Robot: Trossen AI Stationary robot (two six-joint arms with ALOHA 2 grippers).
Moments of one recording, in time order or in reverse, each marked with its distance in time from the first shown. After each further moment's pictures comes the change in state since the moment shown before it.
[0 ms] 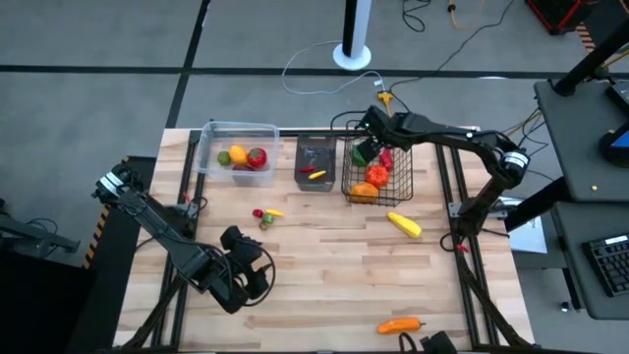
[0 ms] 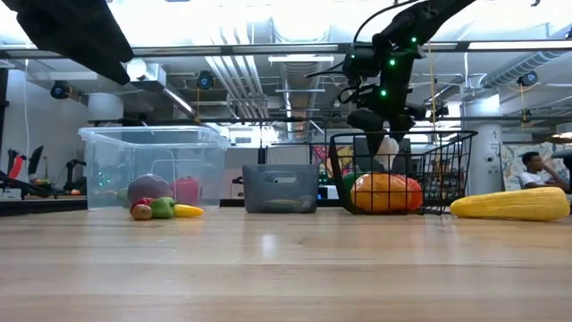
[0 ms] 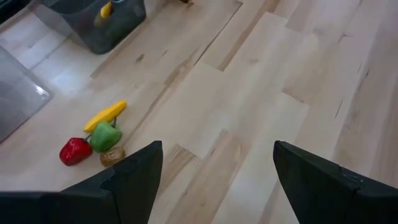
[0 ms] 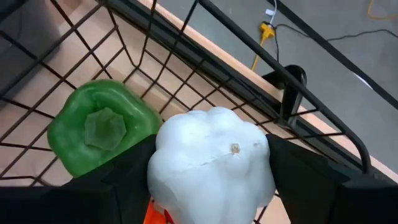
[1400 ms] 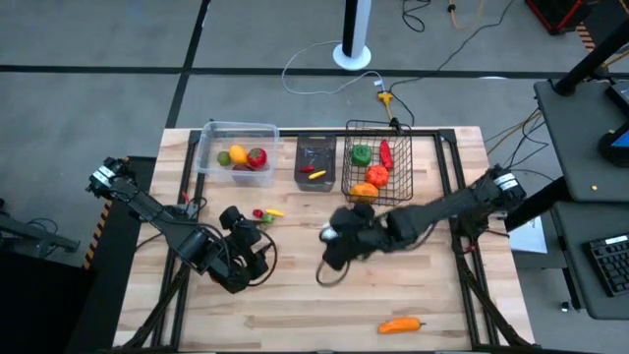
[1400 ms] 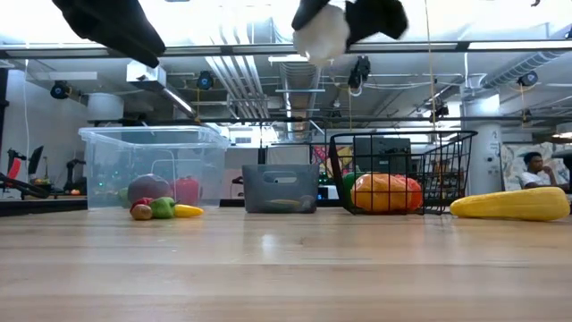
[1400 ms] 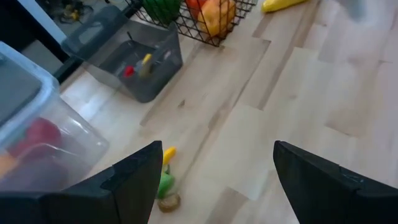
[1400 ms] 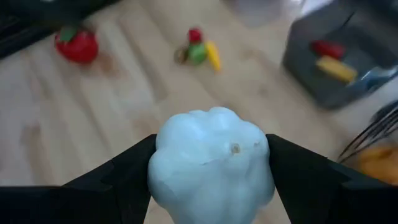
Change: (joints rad) left arm 0.097 -0.111 -0.020 -0.018 -0.104 0.234; right arm 0.941 0.079 0.255 0.040 0.093 0.508
